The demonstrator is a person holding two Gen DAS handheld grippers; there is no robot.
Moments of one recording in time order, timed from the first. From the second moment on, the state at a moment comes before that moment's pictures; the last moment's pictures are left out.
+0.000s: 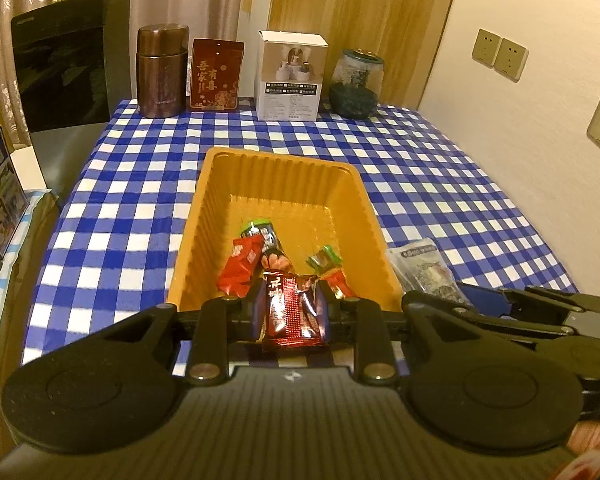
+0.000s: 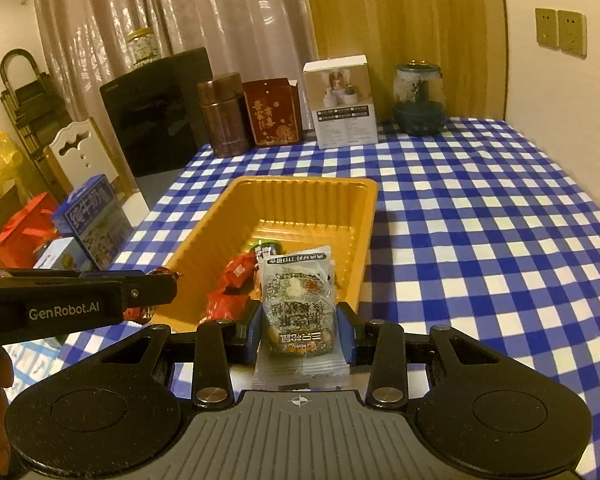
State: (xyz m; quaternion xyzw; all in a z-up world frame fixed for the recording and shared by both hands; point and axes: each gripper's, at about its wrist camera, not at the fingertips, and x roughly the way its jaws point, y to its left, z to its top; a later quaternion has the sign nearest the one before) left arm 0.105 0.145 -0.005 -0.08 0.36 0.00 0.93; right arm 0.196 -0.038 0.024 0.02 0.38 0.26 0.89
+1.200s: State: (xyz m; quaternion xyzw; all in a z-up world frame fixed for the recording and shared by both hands) left arm 0.263 0.188 -0.052 -0.04 0.39 -0.02 0.92; right arm 0.340 0.016 -0.030 0.04 0.40 0.26 0.88
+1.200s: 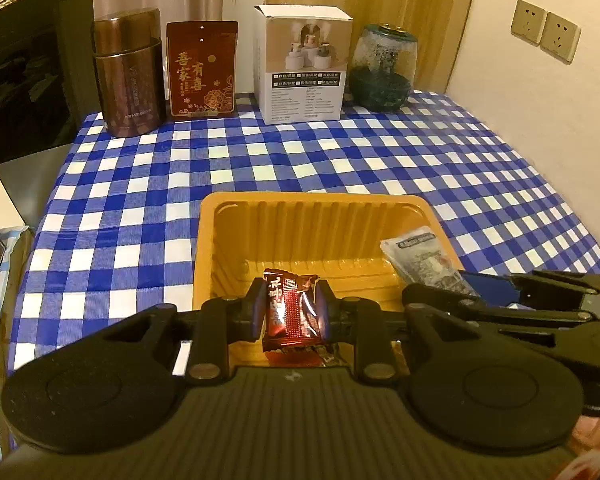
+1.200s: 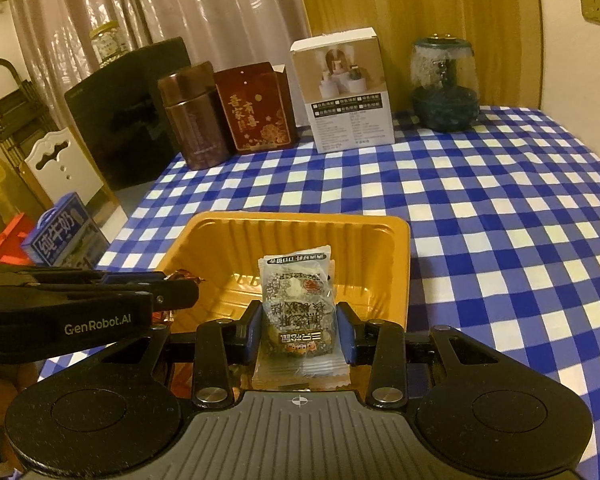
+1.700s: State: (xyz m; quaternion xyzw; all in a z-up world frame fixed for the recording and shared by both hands) left arm 0.287 0.185 -0.068 -0.02 0.39 -0.03 0.92; right arm 0.356 0.018 -0.043 0.05 0.40 0.26 0.88
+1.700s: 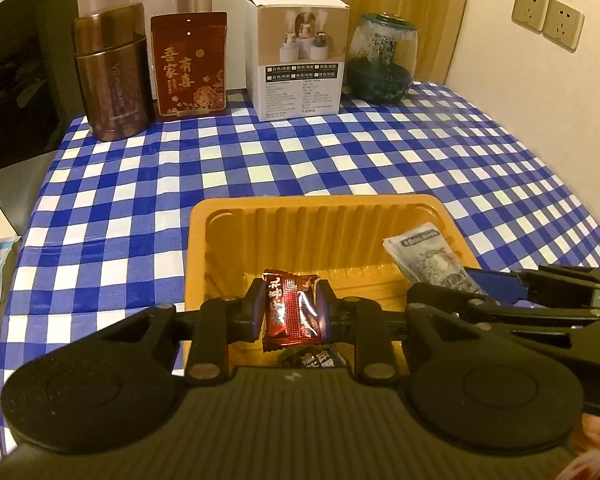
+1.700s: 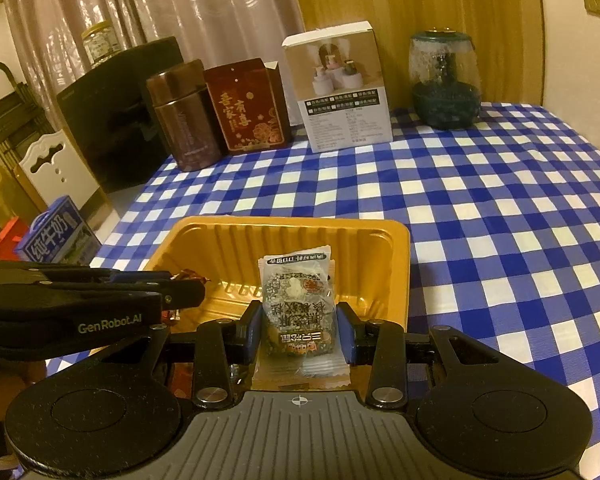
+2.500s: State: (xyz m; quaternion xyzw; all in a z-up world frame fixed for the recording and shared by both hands) left arm 0.262 0.196 -0.047 -0.01 0.37 -0.02 0.93; right arm 0.352 0.022 -0.033 0.06 0.40 0.26 0.87
